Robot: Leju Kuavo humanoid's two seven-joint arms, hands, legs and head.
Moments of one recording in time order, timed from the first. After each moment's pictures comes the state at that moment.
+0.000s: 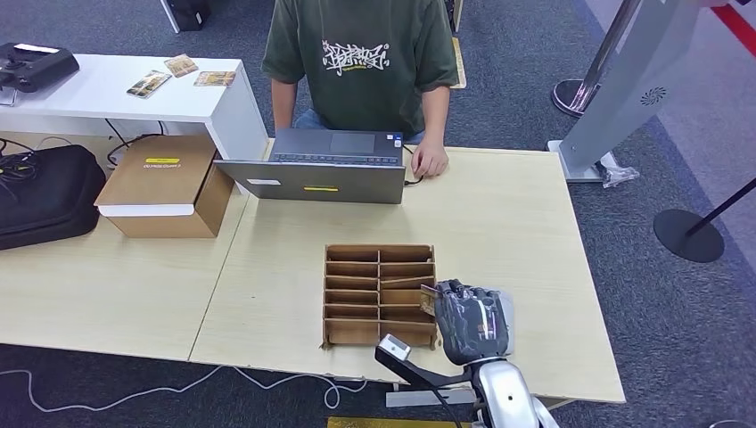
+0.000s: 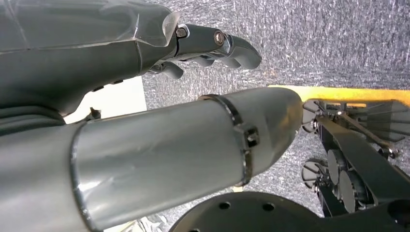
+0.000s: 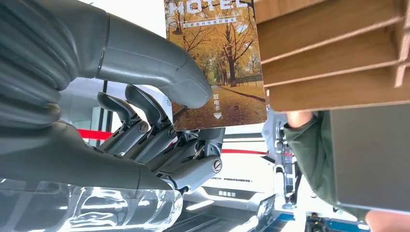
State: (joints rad) left arm -0.06 0.05 -1.51 -0.03 1.57 -0.19 -0.11; right arm 0.05 -0.07 0.44 -1.57 1.57 -0.15 0.23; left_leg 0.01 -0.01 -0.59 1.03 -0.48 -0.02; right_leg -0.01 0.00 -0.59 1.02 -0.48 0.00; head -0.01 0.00
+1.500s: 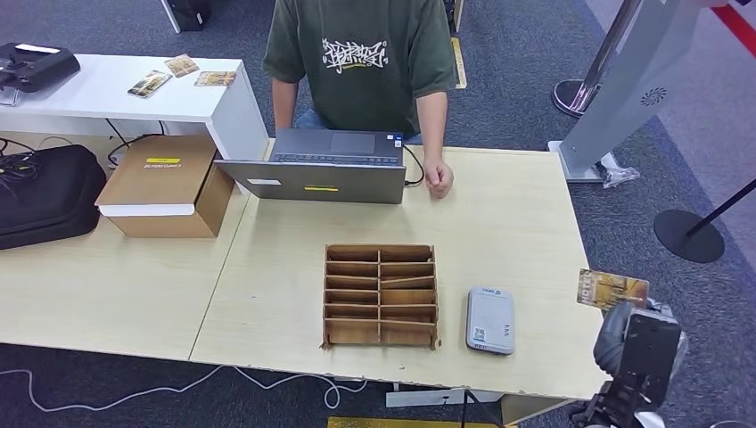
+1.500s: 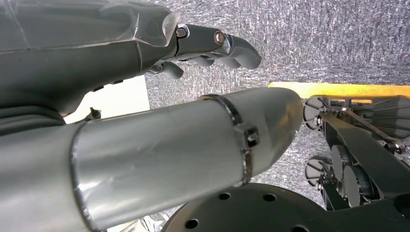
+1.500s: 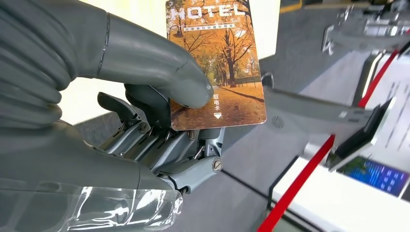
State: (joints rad) left arm -0.06 0.03 -1.52 -0.03 1.57 -0.16 -0.09; right arm 0.21 0.28 -0.27 -1.83 0.56 -0.37 -0.11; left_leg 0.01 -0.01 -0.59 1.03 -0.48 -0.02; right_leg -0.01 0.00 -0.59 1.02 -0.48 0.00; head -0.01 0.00
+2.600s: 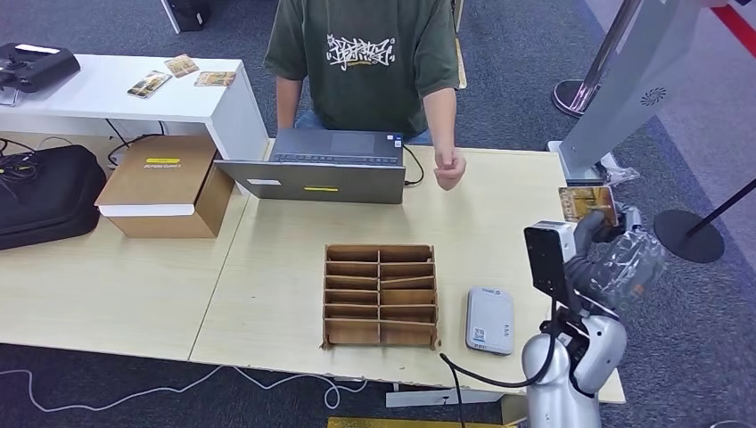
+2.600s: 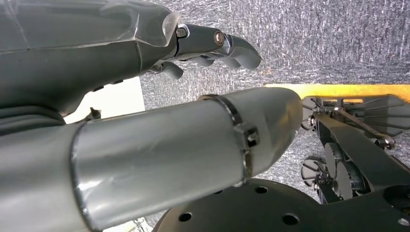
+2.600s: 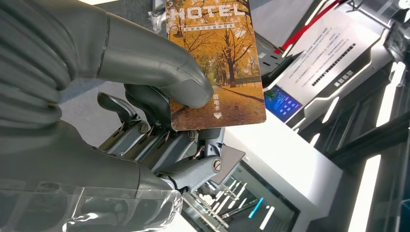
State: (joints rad) left arm -0.07 0.02 -1.54 -0.03 1.57 -0.16 -0.11; right arm -0.14 0.23 -0.14 -1.62 1.21 -0.58 -0.03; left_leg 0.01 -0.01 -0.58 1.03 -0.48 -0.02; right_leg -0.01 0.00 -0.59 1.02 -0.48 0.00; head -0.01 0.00
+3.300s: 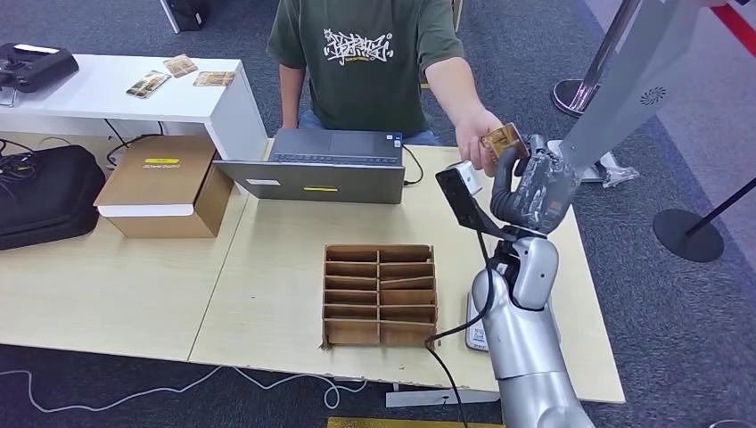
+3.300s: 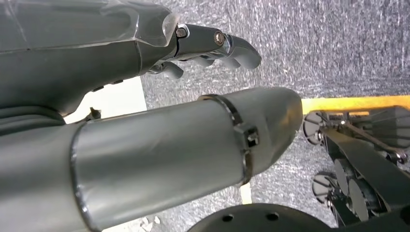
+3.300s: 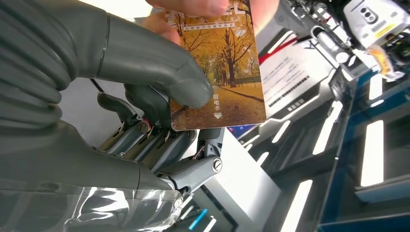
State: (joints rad) left arm -0.07 0.06 -1.54 -0.03 1.46 -0.17 -0.11; right arm -0.48 0.17 0.03 -1.20 1.37 -0.63 0.05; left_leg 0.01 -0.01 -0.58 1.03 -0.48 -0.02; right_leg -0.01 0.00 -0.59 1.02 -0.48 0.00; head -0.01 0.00
